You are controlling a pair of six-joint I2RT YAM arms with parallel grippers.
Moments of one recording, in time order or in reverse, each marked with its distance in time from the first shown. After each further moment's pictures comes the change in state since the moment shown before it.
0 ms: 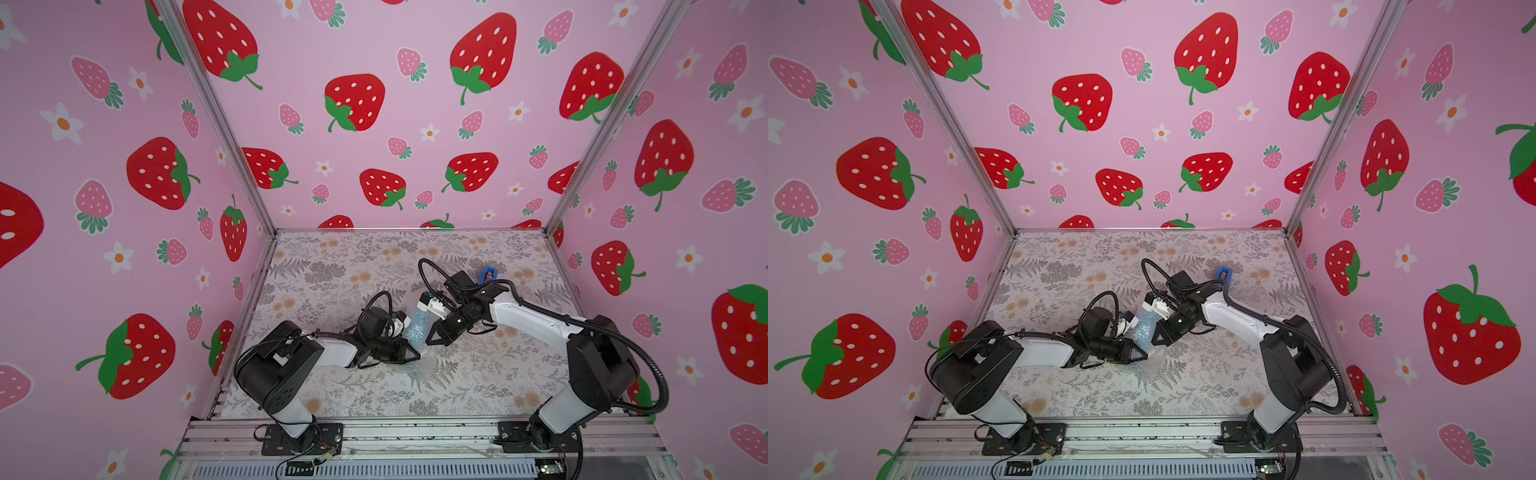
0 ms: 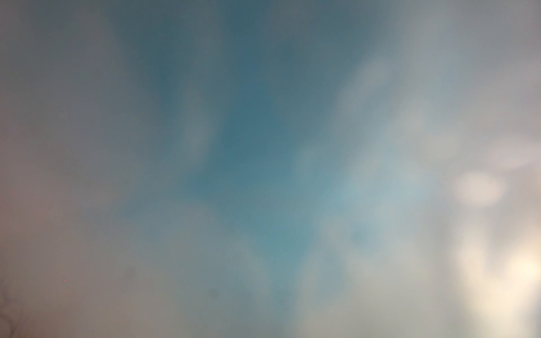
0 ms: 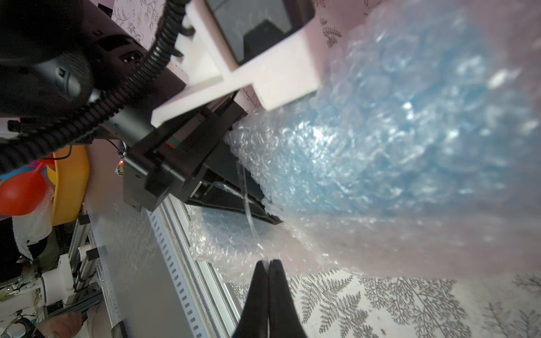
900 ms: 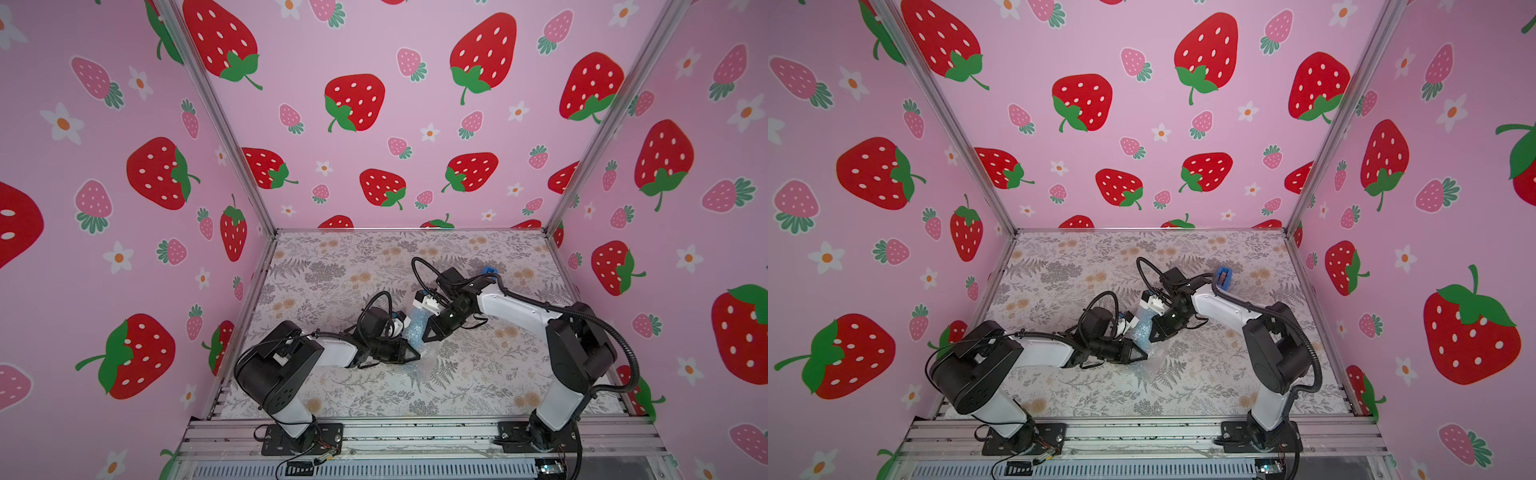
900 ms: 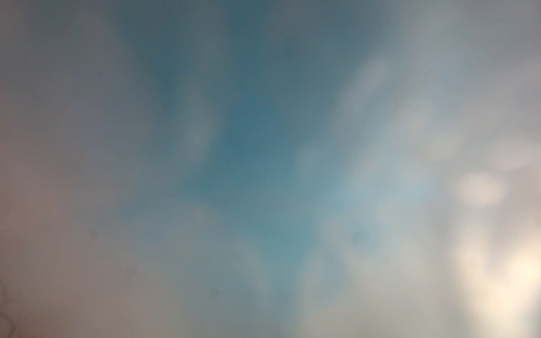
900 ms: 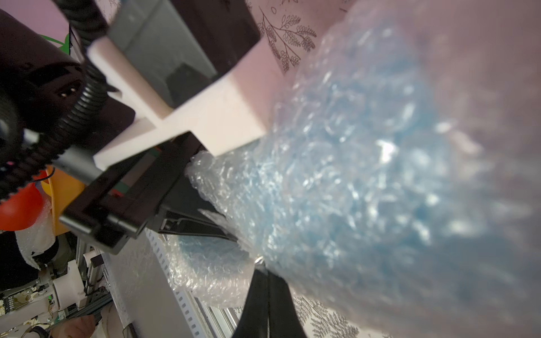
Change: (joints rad) left arm 0.000 0.000 0.000 0.000 0.003 -0.003; right arm 0.000 0.132 0.107 -0.055 0.023 0.027
